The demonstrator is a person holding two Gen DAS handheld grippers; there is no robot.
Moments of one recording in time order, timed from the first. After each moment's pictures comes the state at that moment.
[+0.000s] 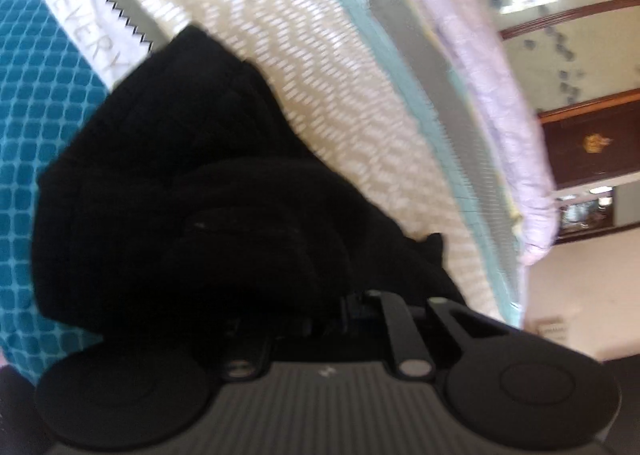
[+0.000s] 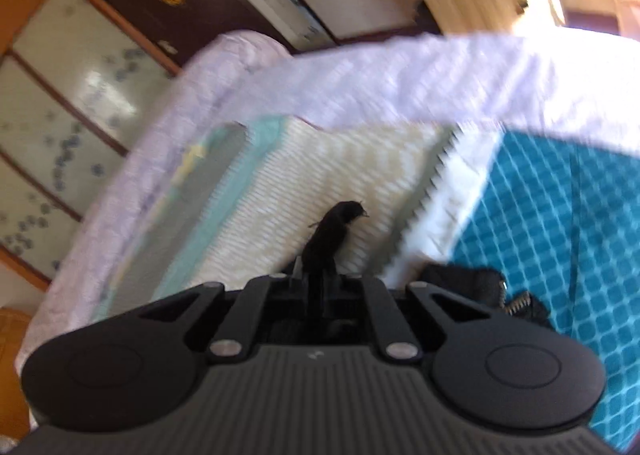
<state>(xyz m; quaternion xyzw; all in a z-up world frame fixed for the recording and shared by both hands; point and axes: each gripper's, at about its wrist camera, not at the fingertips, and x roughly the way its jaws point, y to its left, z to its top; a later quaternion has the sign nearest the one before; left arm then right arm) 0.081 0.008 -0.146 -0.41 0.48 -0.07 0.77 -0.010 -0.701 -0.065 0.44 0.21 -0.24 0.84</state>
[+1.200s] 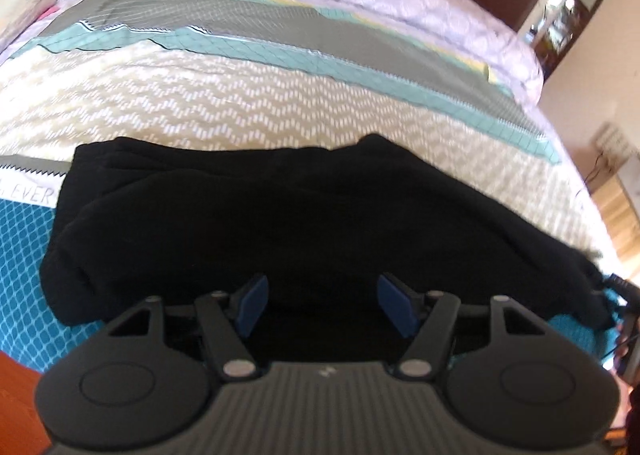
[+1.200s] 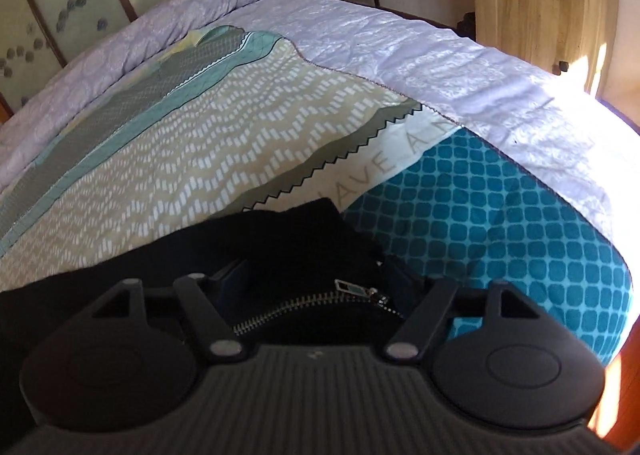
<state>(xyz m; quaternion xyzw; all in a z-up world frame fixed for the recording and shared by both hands) 0.010 -0.110 -0.081 -0.08 0.48 -0.14 0.86 -0.026 -0.713 -0.123 0.25 0.37 -0.20 0.87</state>
